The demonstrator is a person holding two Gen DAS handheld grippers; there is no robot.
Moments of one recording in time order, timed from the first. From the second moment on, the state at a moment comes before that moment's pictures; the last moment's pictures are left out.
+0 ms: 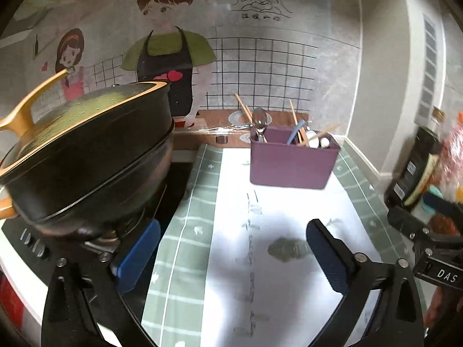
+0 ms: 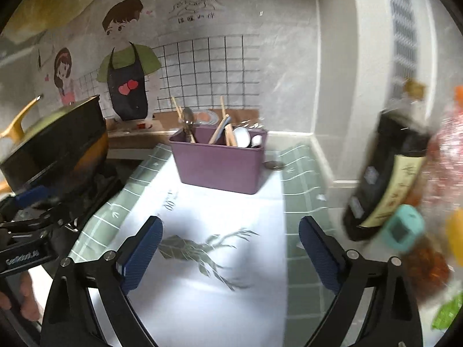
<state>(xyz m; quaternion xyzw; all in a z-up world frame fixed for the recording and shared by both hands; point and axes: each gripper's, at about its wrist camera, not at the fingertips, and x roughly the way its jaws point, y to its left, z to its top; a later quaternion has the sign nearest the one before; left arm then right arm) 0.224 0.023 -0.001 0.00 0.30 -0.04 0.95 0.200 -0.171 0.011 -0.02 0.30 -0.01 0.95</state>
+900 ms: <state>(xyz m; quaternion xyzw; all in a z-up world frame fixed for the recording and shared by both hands) 0.161 0.013 0.012 0.00 0.30 -0.06 0.95 0.127 -0.164 0.031 -0.02 0.26 -0.05 0.96</state>
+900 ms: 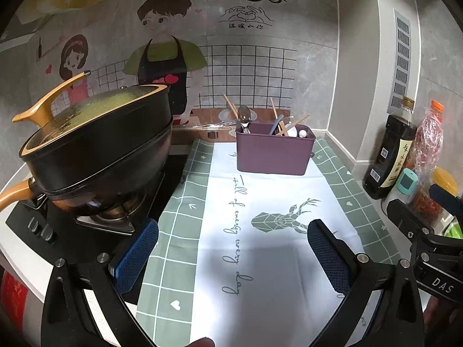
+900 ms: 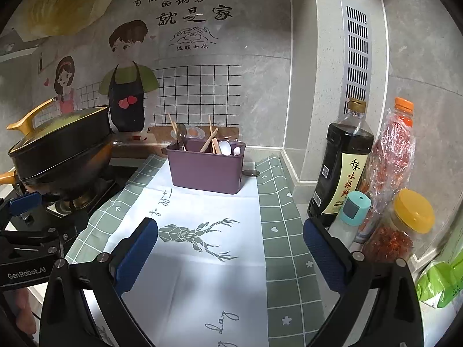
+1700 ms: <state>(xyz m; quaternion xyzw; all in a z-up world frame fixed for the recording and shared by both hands) 0.161 0.012 0.010 0.00 0.31 -0.06 0.95 0.127 -0.164 0.025 -0.02 0.27 -0.05 0.96</state>
